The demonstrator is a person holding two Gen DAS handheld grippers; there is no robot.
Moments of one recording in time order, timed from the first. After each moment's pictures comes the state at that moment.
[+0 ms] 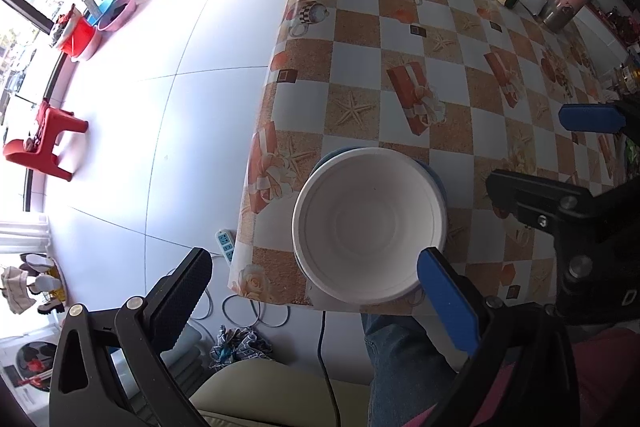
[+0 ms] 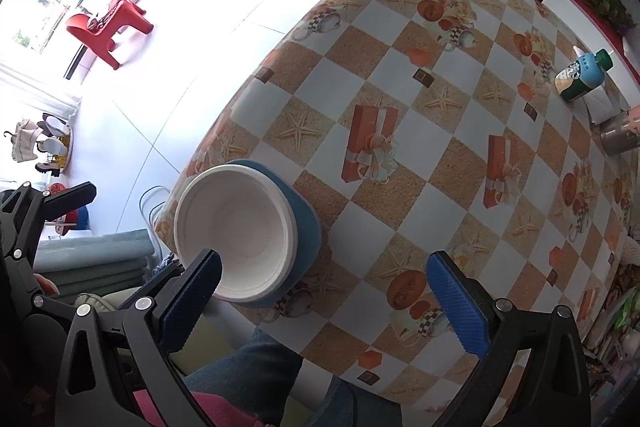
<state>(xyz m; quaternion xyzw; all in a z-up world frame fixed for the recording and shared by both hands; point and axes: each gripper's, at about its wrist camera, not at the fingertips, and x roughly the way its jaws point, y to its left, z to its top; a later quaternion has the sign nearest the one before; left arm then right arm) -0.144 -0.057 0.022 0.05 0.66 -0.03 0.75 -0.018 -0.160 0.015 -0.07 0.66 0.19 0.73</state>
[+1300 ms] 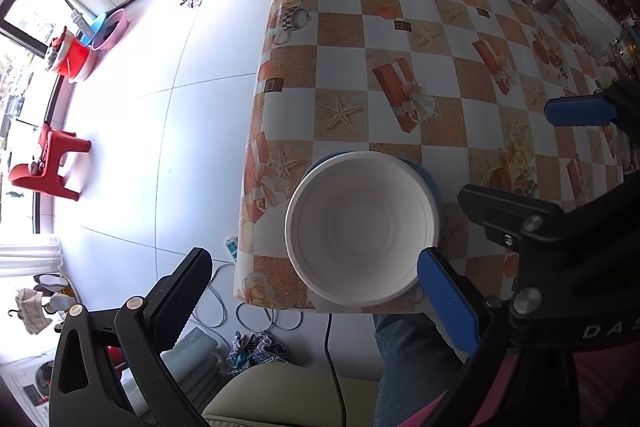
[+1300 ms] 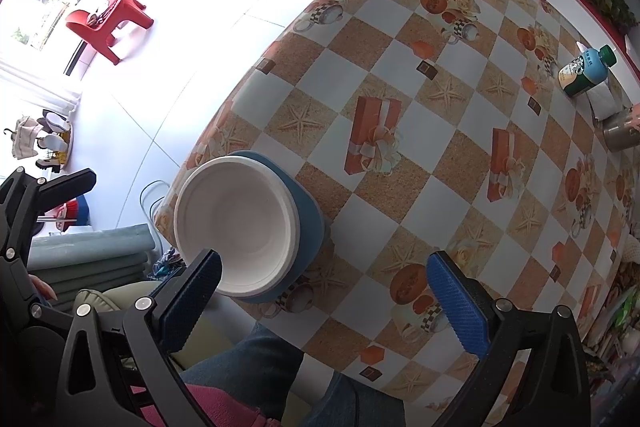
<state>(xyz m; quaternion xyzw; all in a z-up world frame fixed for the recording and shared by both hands) -0.143 -0.072 0.026 0.08 0.66 -0.04 0.74 -0.021 -0.159 0.008 -0.07 0.66 0.19 0.72</state>
